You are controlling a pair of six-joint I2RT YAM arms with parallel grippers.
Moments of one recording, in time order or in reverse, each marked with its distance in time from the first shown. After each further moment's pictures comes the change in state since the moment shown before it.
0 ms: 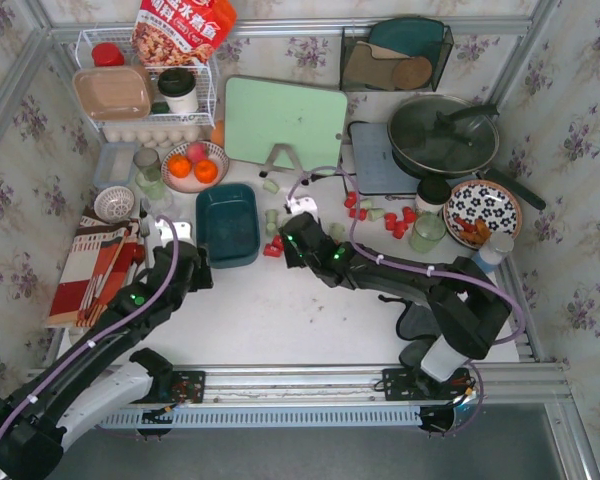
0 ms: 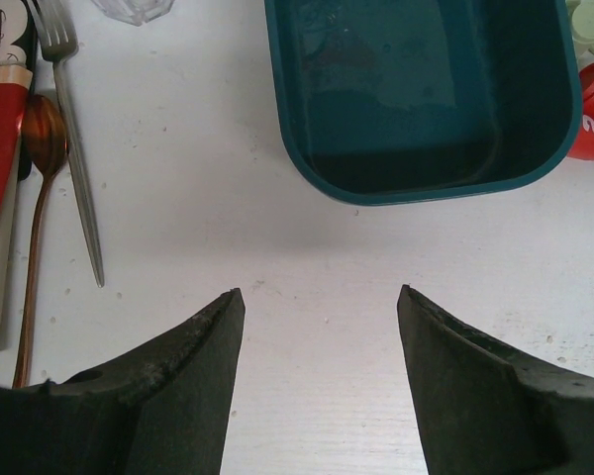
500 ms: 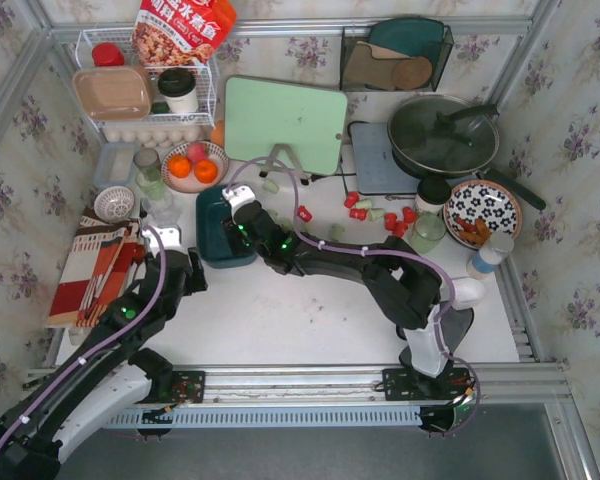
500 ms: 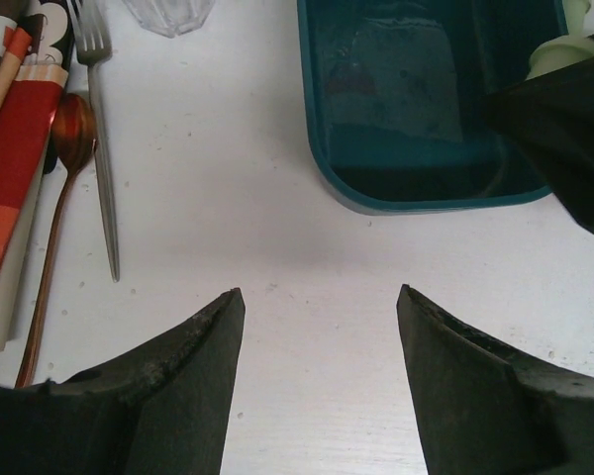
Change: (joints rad) left arm 0.000 -0.108 -0.048 0.002 -0.044 -0.021; right arm 0.097 0.367 0.422 0.238 -0.134 -0.158
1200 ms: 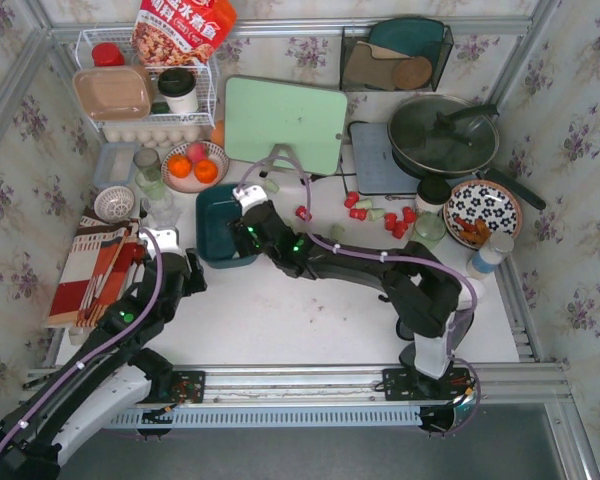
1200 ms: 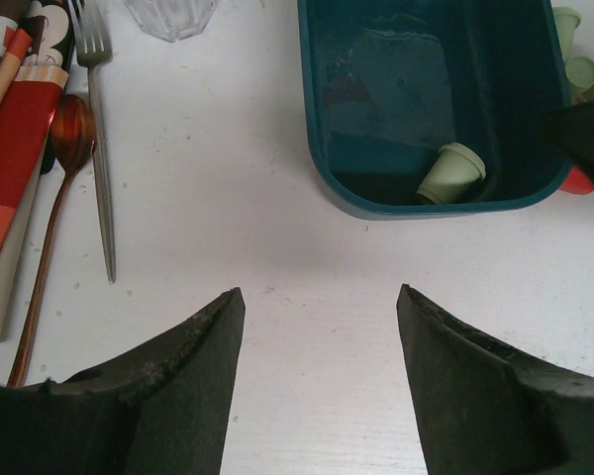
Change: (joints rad) left arm 0.000 -0.045 -0.025 0.014 -0.007 -0.013; right arm 0.001 -0.066 -0.047 -0.042 0.044 -0.008
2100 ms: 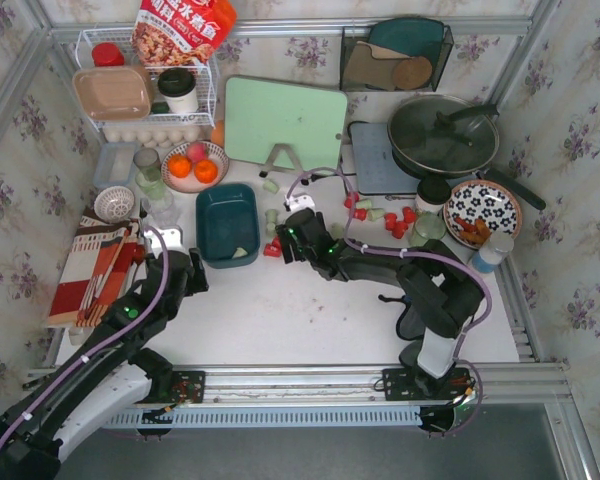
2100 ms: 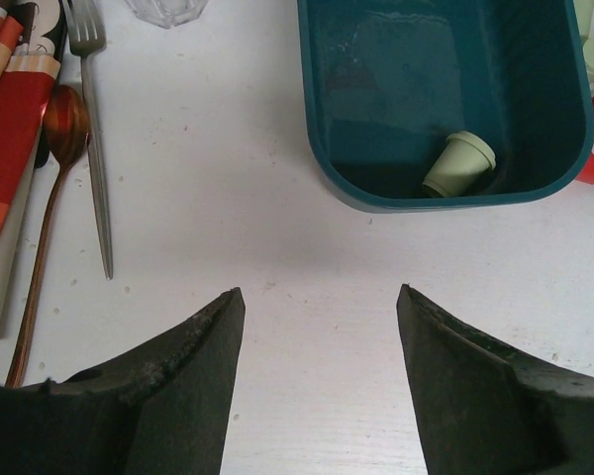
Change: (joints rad) left arm 0.000 0.043 0.000 0.008 0.004 0.000; right arm -0.167 -0.145 -0.338 0.011 0.048 0.054
